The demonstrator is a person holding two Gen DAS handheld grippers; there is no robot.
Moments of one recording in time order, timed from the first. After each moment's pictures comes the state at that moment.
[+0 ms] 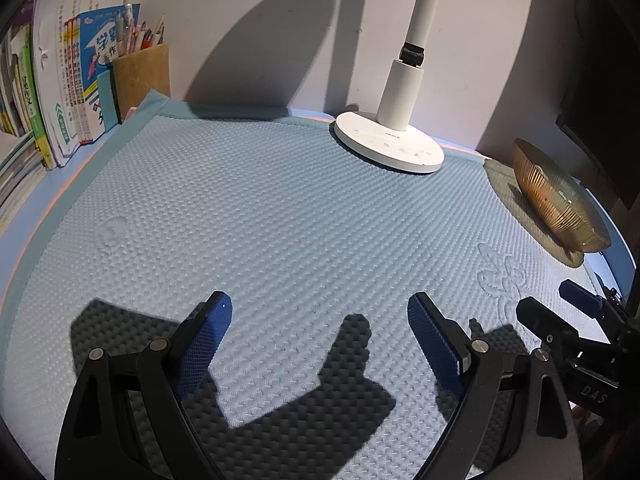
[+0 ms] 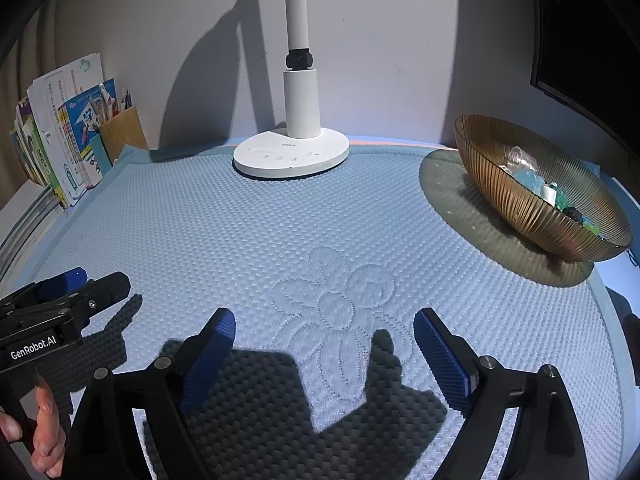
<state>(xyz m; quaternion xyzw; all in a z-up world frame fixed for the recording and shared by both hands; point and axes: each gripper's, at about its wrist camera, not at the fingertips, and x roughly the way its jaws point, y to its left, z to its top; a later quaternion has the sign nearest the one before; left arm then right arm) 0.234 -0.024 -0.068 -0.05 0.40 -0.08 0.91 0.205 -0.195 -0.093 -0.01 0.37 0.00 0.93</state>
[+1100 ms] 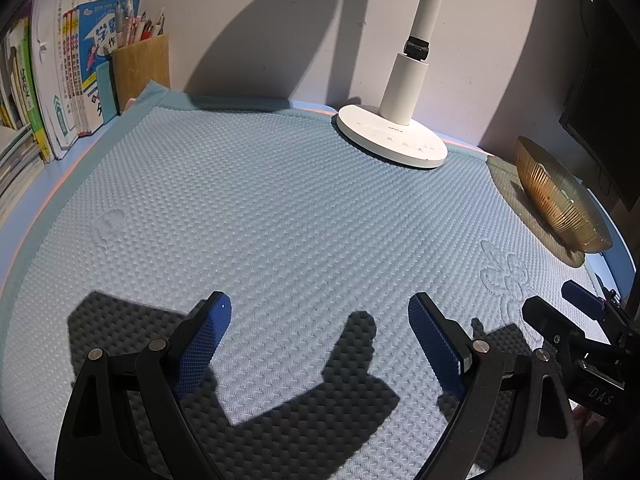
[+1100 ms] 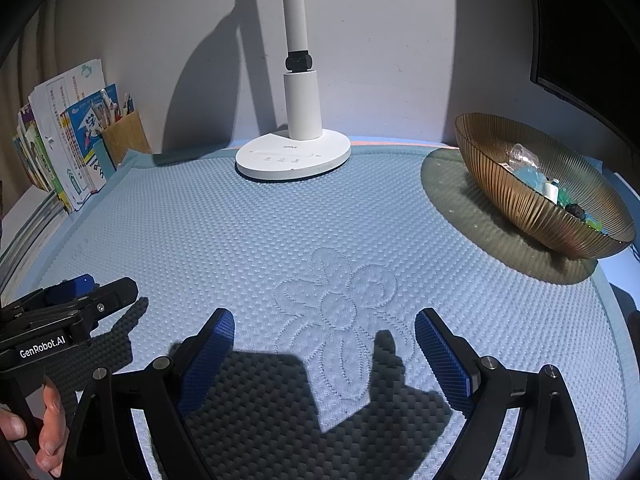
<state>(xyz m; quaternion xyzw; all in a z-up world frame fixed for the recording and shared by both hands) 0.245 -0.016 -0.073 -0.05 0.42 -0.09 0.90 0.203 -0.190 -0.091 0.00 0.37 -0.01 0.93</state>
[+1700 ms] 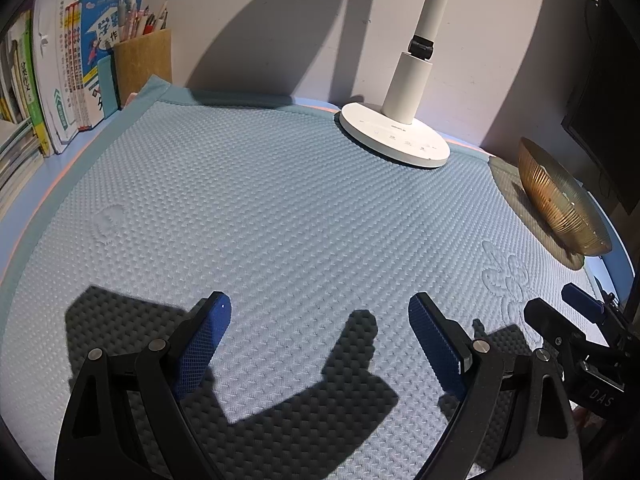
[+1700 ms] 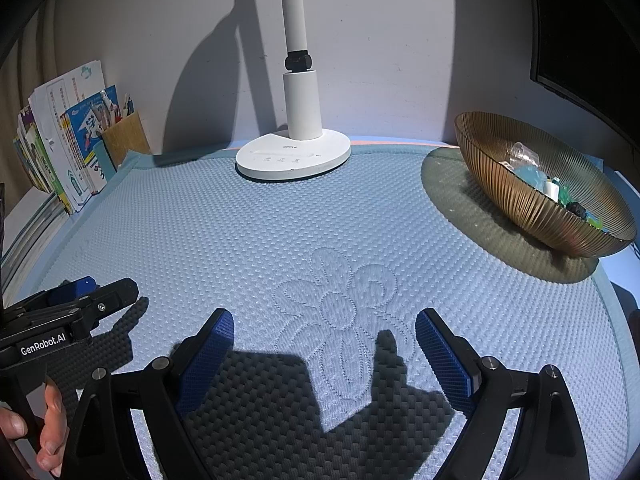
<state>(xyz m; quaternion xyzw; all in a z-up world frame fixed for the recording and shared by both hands) 0.247 -0.013 -0.074 -0.06 0.43 -0.09 0.90 0.202 -0.190 -0.091 0.01 0.37 -0.01 0.93</state>
